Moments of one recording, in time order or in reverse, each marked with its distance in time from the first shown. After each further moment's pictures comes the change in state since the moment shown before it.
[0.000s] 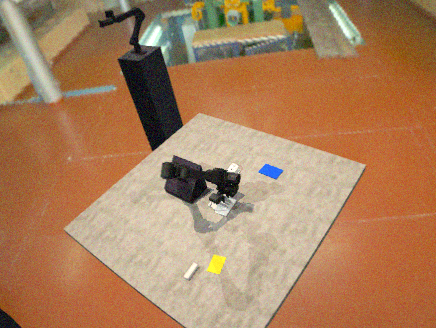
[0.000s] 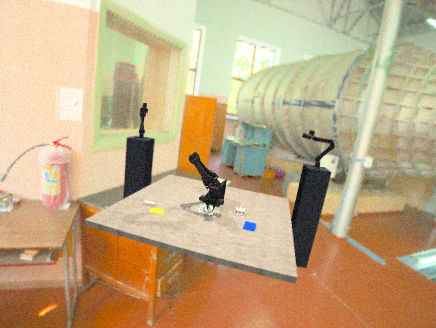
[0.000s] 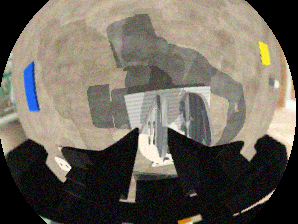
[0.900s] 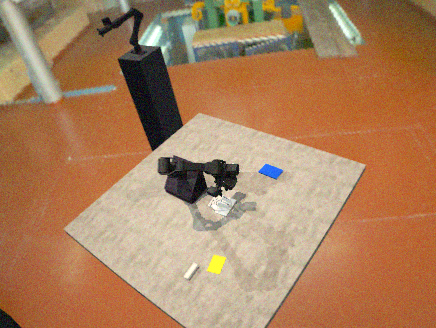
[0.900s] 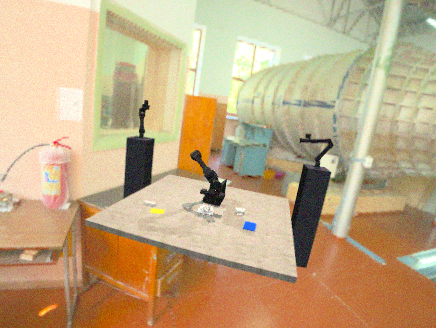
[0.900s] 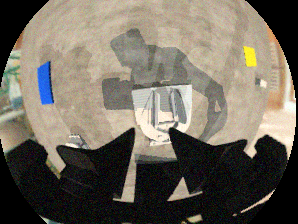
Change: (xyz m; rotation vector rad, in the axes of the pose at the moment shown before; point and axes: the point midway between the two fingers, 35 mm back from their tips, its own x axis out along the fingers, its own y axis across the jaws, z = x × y) arm -0.053 0.000 -0.002 -0.013 0.006 -0.005
